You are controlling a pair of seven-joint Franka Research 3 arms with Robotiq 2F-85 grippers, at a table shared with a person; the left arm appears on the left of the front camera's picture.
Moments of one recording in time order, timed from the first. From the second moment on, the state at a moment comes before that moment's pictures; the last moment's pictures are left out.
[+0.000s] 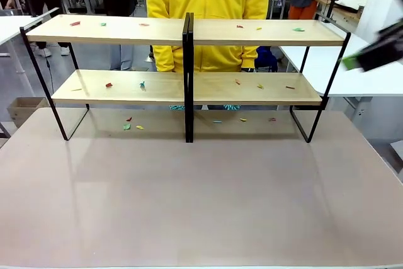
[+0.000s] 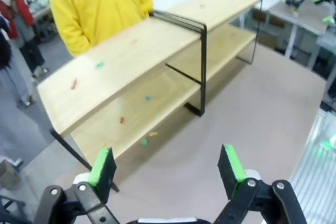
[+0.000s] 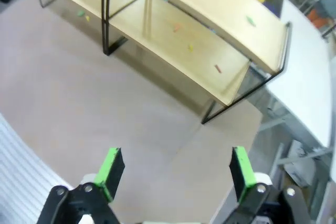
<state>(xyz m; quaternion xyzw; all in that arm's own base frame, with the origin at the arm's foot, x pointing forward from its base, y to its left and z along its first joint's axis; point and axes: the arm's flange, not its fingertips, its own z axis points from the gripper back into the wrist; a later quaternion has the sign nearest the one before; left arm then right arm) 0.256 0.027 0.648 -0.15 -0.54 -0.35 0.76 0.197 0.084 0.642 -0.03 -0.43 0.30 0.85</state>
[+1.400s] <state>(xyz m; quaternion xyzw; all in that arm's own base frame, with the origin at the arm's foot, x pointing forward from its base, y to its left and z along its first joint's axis) 0.277 0.032 0.635 -0.16 -0.53 -0.32 0.77 0.170 0.047 0.672 -0.01 -0.51 0.23 0.83</state>
